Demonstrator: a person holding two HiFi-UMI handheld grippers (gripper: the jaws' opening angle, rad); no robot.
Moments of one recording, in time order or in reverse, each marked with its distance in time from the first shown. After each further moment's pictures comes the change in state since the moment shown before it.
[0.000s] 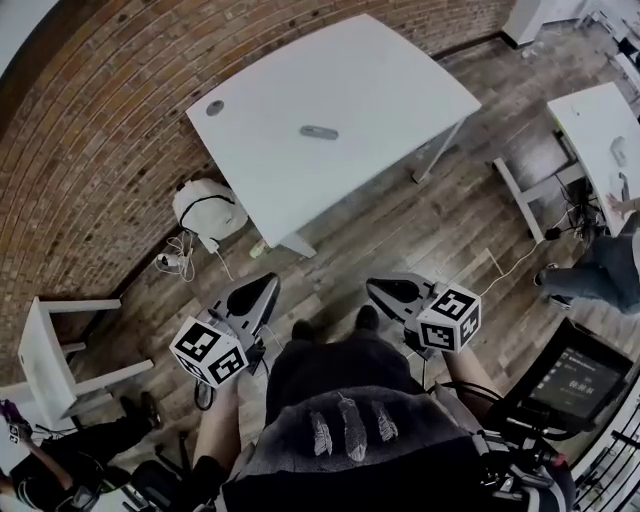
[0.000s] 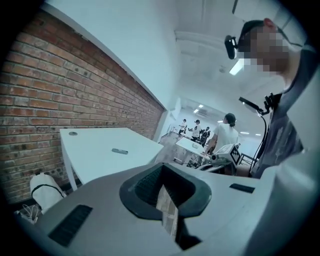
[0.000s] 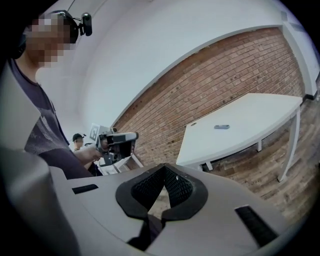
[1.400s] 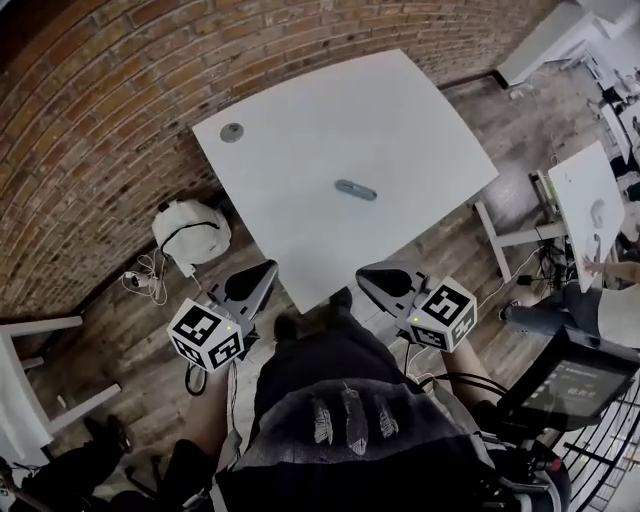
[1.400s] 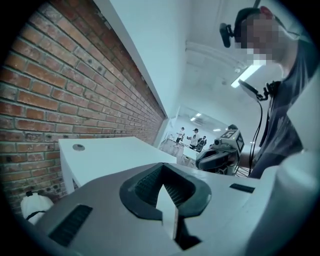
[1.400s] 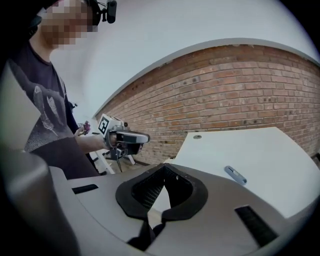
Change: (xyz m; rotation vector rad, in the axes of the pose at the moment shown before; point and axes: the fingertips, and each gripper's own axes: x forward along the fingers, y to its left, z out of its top) left arm 0.039 0.193 0.063 -0.022 -0.080 -0.073; right arm 0.163 -0.040 0.141 -0.321 0.160 -0.060
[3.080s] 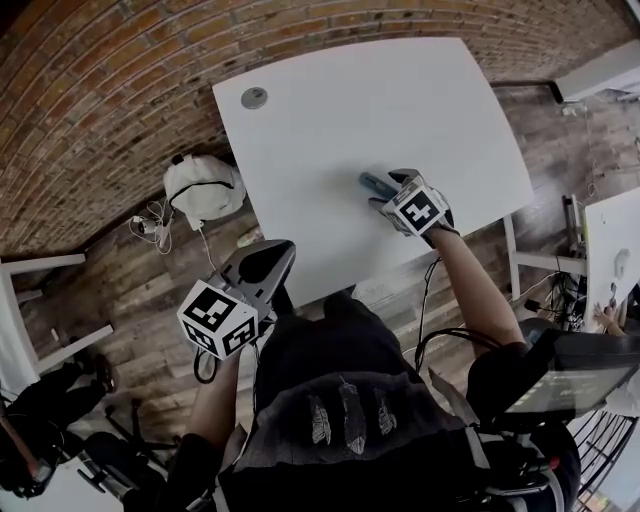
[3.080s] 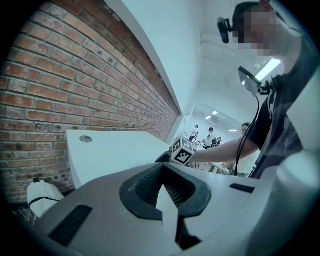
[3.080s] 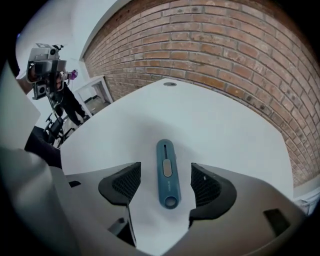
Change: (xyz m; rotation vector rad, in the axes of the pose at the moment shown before) left arm 0.045 0.016 -0.006 -0.097 0.041 0.157; right arm 0.127 -0.242 -0.100 -0.251 0.590 -0.121
